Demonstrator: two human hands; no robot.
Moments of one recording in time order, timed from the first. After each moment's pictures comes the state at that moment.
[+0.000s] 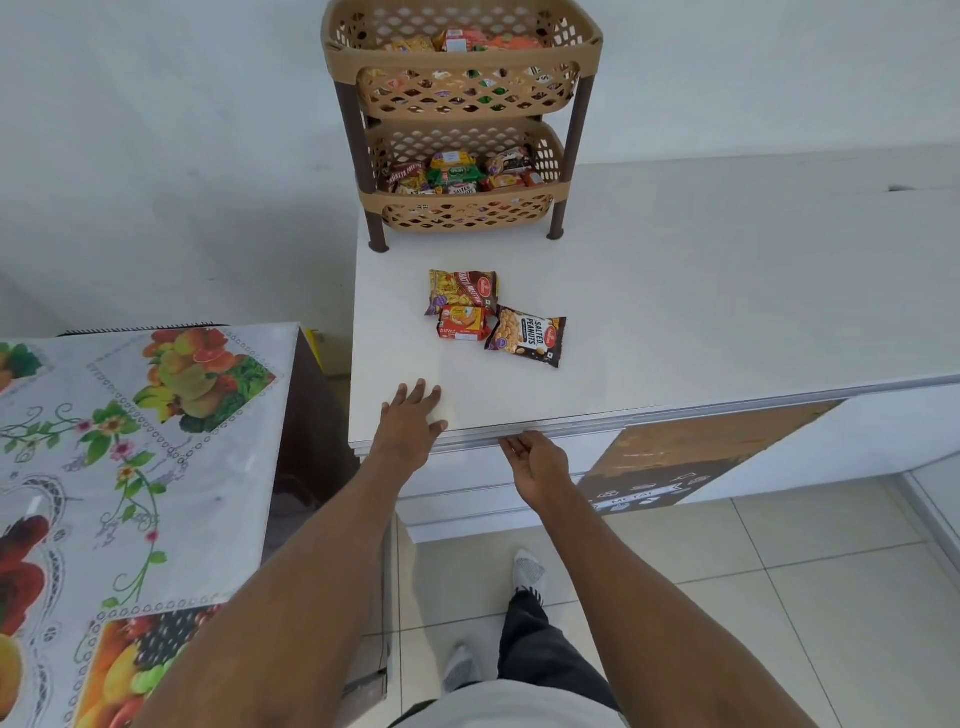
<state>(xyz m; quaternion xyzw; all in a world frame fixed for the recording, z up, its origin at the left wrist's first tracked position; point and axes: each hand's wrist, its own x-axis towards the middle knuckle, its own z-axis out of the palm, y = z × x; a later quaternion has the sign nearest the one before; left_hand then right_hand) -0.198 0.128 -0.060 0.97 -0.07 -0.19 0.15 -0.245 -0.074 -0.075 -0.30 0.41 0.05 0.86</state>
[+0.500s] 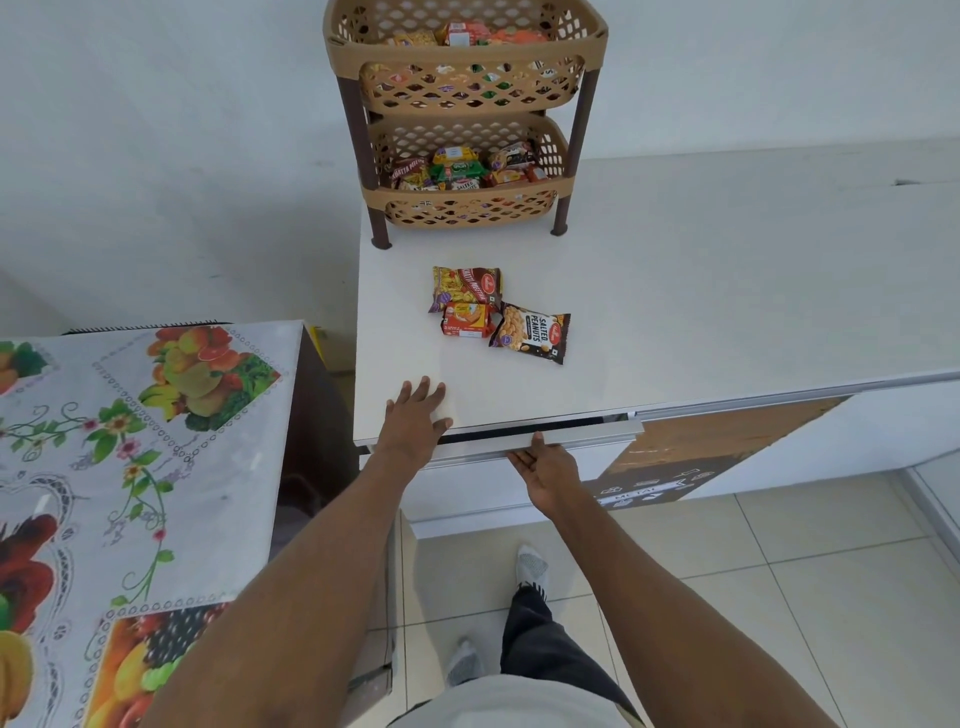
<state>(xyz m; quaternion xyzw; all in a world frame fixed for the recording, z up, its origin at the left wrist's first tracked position) -0.197 0.129 -0.062 0.97 -0.07 -0.19 0.16 -0.256 -0.081 -0.085 -0.36 0.41 0.07 0.84</state>
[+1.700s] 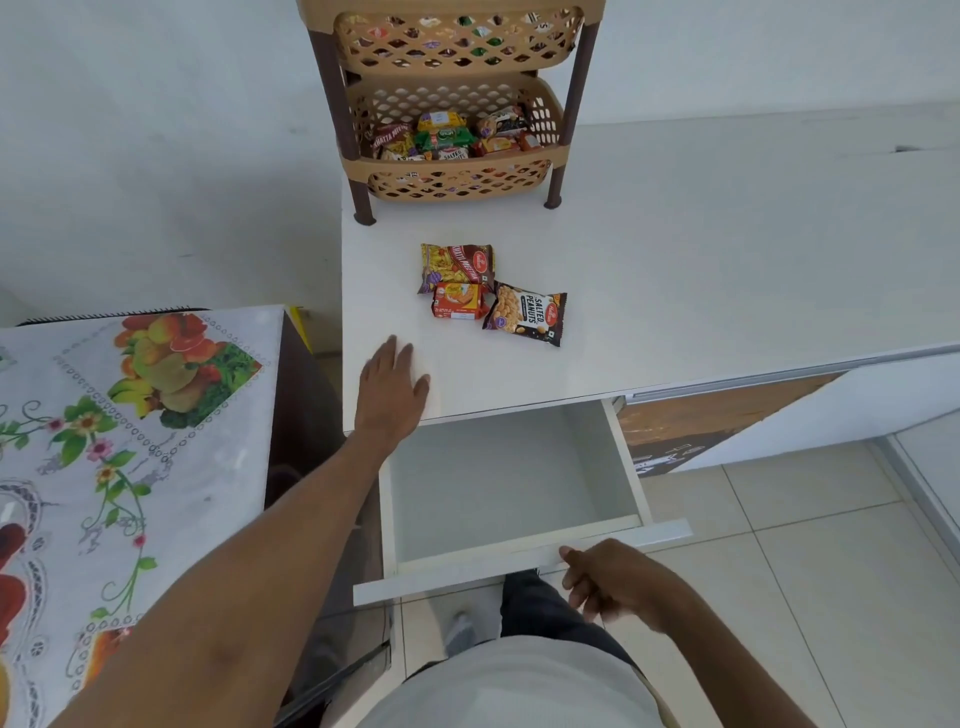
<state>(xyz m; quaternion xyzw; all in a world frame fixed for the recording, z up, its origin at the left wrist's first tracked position) -0.172 0.141 -0.068 0.98 -0.02 -0.07 0.19 -0.388 -0.149 -0.044 -0.71 0.30 0.43 0.47</state>
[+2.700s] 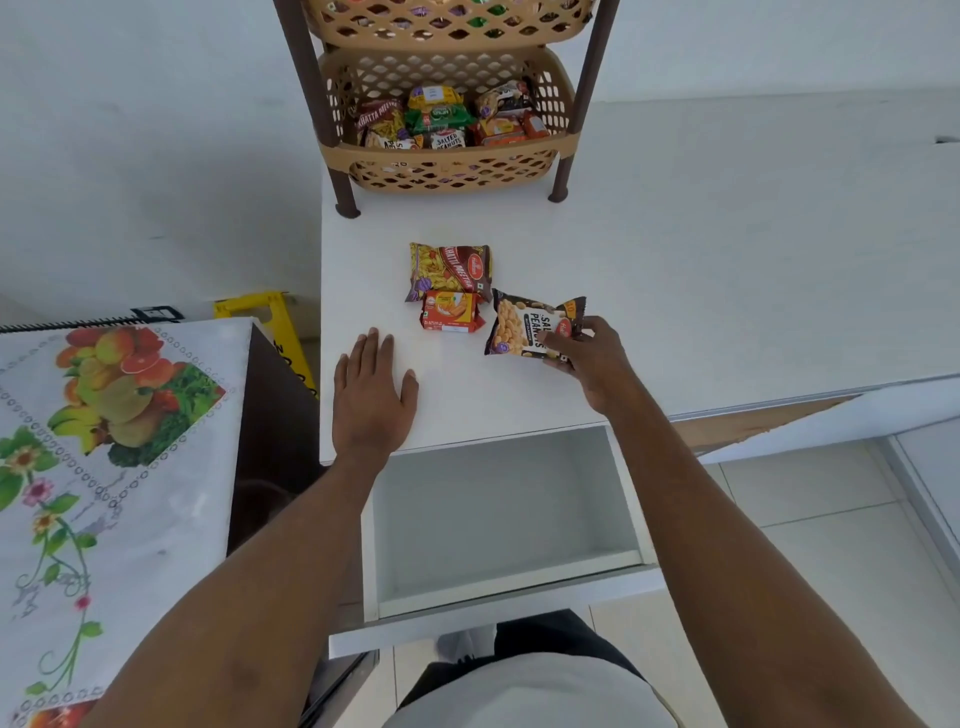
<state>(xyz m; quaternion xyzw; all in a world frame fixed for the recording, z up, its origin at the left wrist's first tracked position) -0.141 0.137 -0.098 0.99 0.00 0.04 0.15 -0.114 -0.154 -0.017 -0.64 0.26 0.08 0.72</state>
